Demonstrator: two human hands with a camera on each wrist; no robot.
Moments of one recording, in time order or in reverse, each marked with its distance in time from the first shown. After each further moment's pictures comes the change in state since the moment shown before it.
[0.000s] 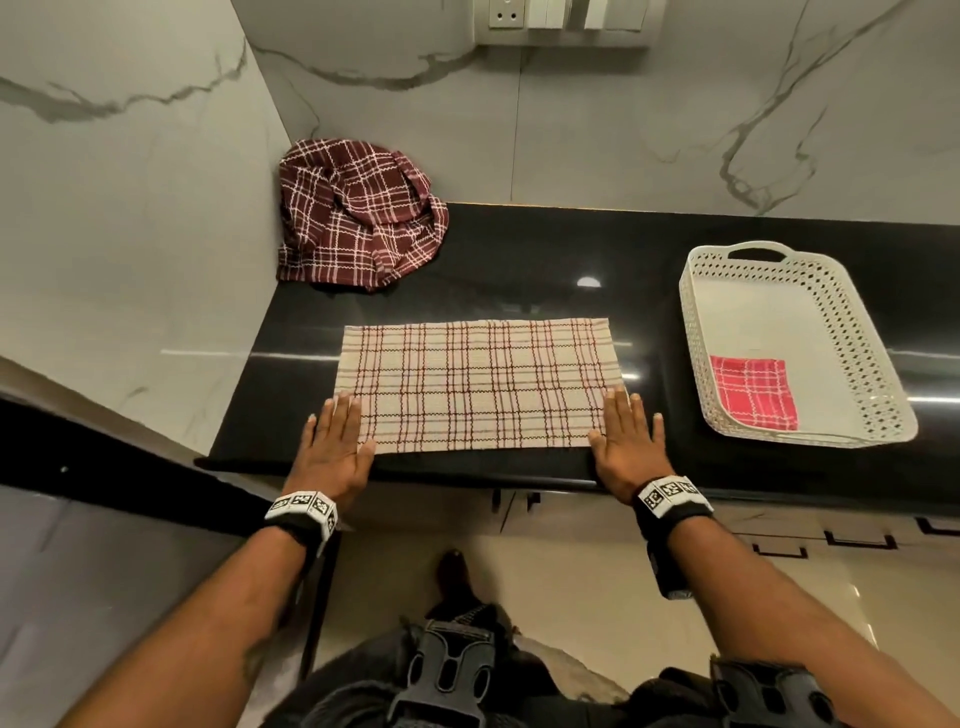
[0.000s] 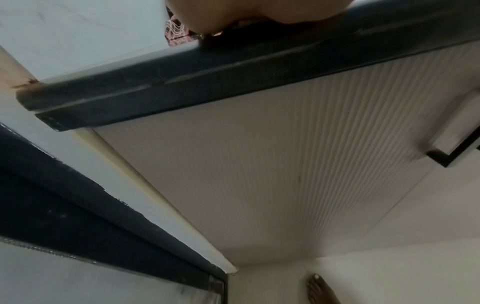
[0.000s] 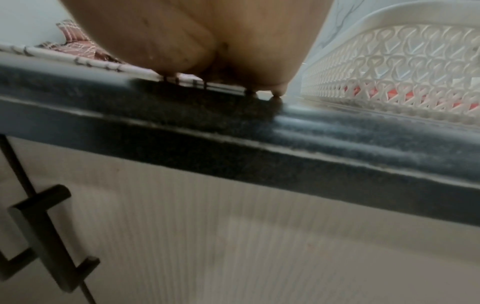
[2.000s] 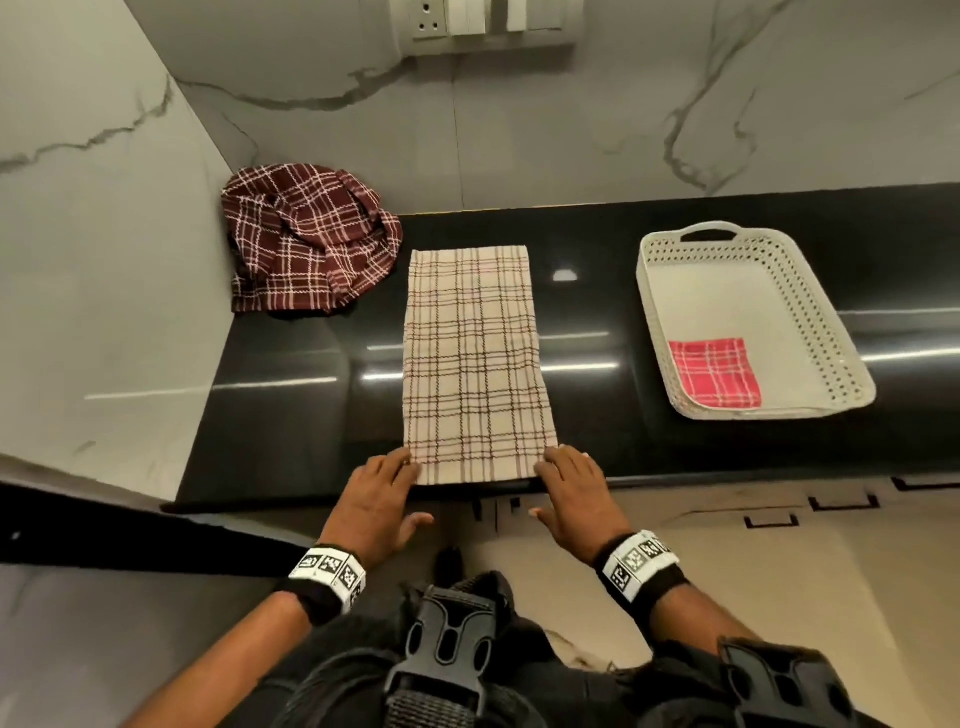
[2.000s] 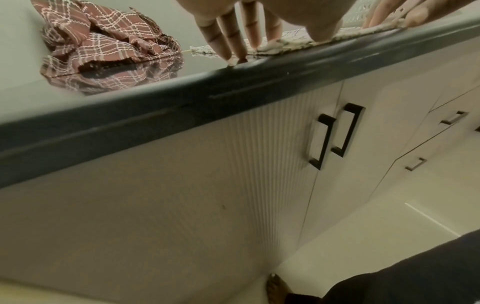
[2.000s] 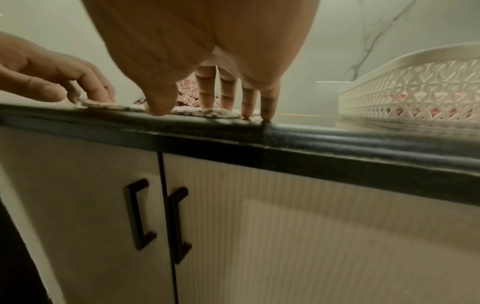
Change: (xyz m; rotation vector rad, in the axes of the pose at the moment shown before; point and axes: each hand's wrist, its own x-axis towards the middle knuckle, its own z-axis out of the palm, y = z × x) left_hand -0.022 0.087 -0.006 0.074 0.085 0.421; right_hand -0.067 -0.031 0.027 0.004 0.170 -0.316
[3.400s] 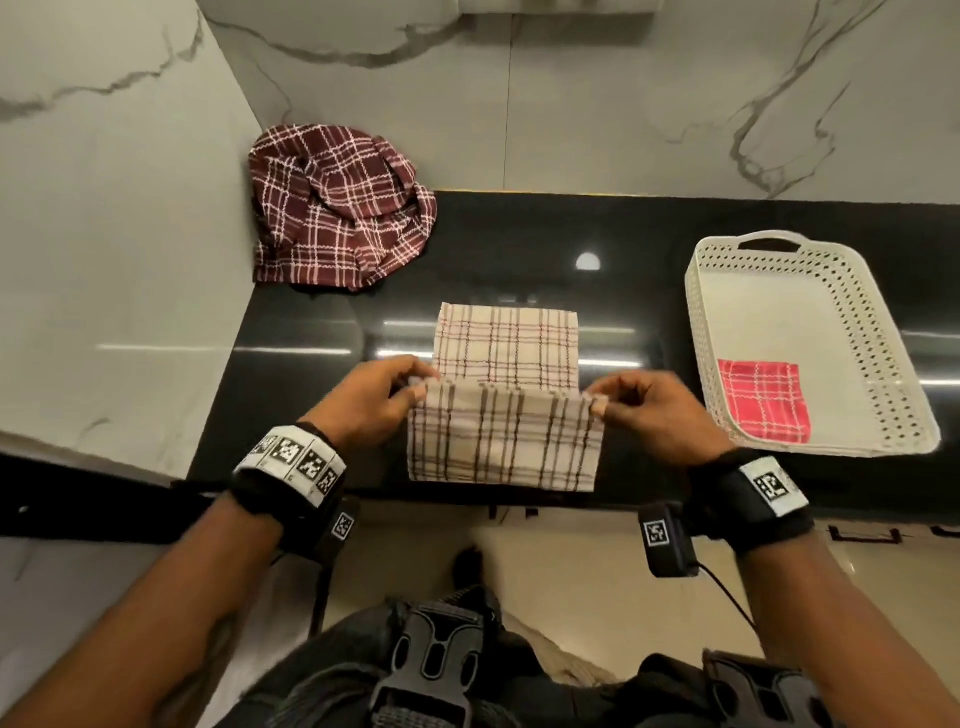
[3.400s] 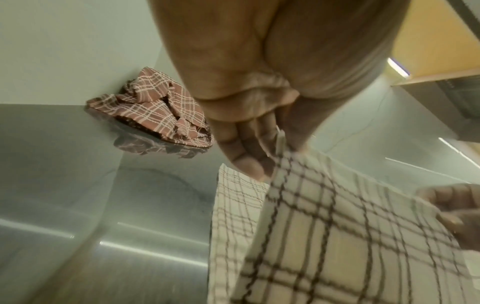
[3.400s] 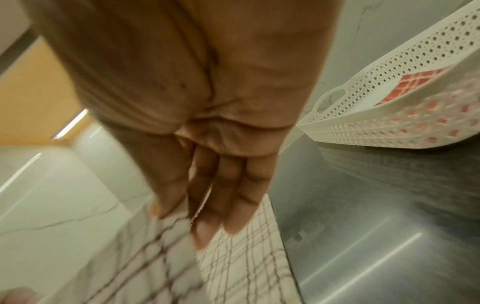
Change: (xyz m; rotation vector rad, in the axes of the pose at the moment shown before) left_hand 0.075 -0.037 -0.131 -0.809 -0.075 -0.132; right_hand 0.071 0.018 -0.148 0.901 -0.061 0.154
